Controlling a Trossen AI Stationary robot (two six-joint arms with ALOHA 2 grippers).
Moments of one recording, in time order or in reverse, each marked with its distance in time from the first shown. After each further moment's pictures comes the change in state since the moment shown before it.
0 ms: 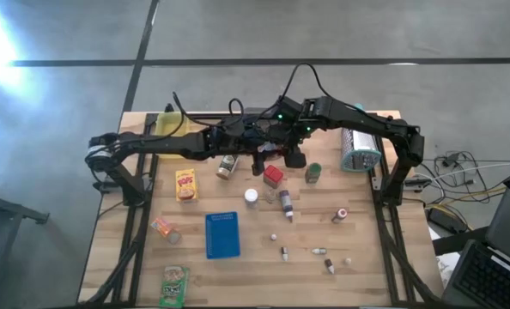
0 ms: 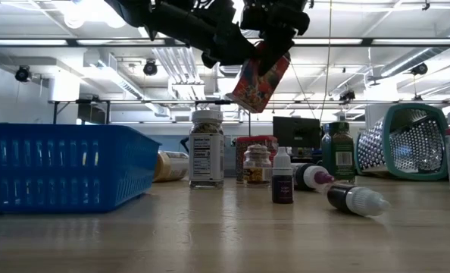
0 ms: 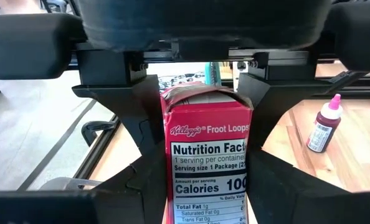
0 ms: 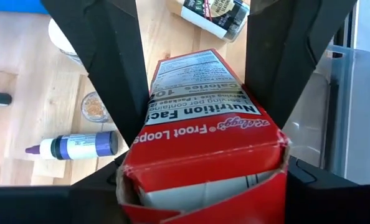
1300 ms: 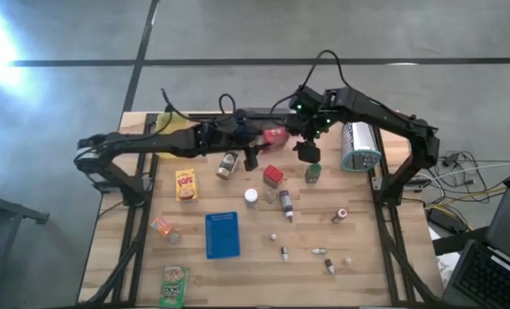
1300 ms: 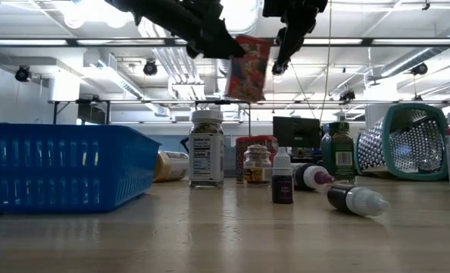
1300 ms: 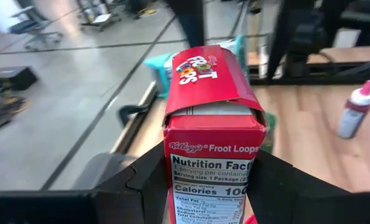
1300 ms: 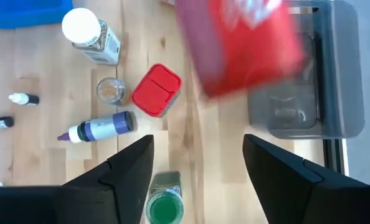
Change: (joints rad) left arm 0.004 -0.118 0.000 -0.178 -0.140 0.030; right arm -0.059 -0.131 0.000 -0.136 -0.001 0.128
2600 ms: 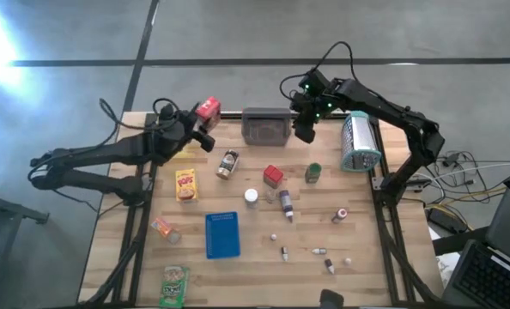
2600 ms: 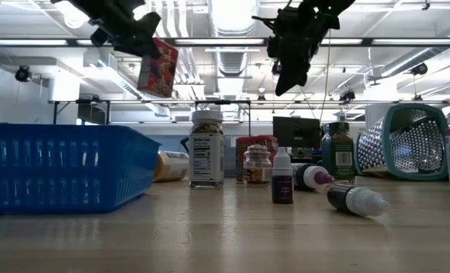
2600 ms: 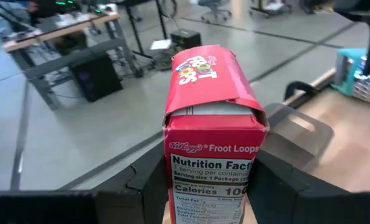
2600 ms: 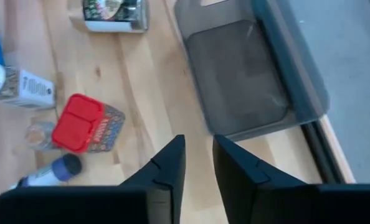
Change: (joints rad) left arm 0.002 -0.528 -0.337 -0.201 -0.656 -0.276; right arm -0.280 -0.009 -0.243 0.329 -0.133 0.025
